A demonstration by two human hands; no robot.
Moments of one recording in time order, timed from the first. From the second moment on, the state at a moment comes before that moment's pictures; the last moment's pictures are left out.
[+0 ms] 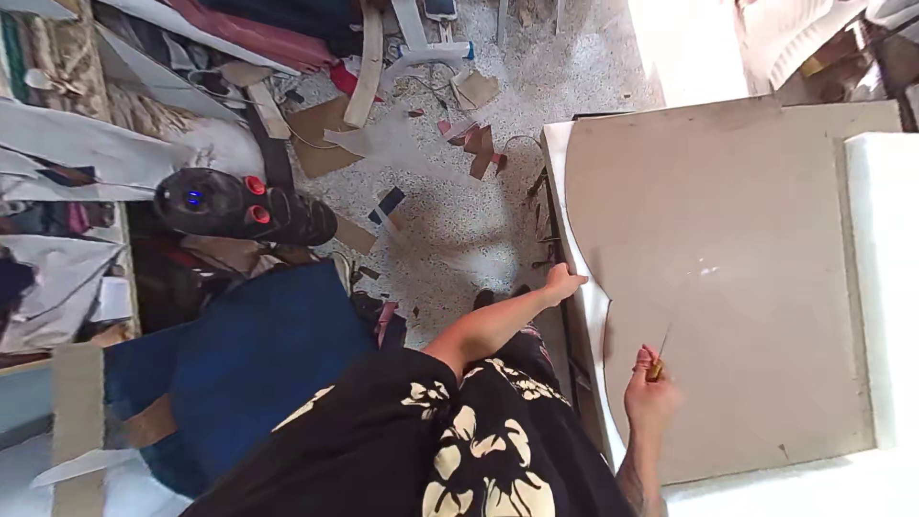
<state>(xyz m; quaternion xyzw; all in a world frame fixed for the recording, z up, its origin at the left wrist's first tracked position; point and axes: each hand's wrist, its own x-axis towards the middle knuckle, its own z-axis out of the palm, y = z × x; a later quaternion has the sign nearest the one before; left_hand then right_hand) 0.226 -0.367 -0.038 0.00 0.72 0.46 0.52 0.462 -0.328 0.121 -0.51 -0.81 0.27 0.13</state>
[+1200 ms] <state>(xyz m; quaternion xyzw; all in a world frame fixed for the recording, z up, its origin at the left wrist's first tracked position) -0.150 -0.441 -0.082 0.08 0.66 0.43 0.61 -0.072 -0.258 0.077 -0.33 -0.88 0.32 0.13</state>
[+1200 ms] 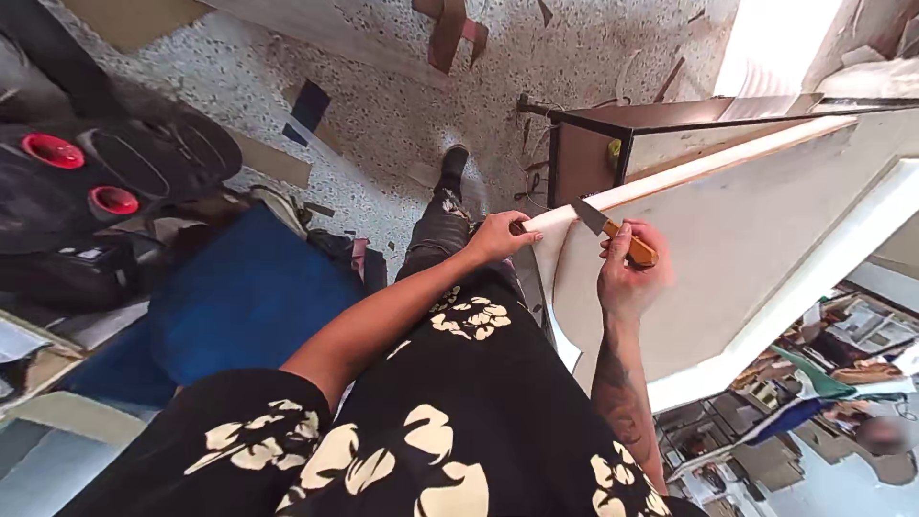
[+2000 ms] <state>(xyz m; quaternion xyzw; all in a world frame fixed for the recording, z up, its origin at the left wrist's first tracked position) -0.135 -0.444 -0.076 0.05 0.66 0.47 0.58 -0.057 -0.244 0.069 -0.31 -0.89 0.34 0.06</state>
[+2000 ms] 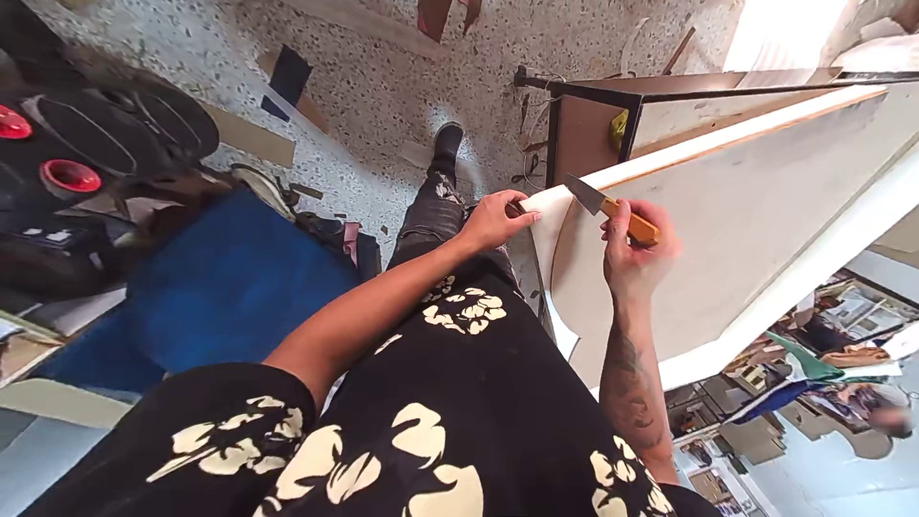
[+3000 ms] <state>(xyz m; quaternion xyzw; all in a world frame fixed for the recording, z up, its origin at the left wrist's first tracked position) -0.112 -0.450 -0.077 0.03 0.70 0.50 0.50 -0.028 -0.267 0.056 -0.21 -0.94 0.25 -0.02</state>
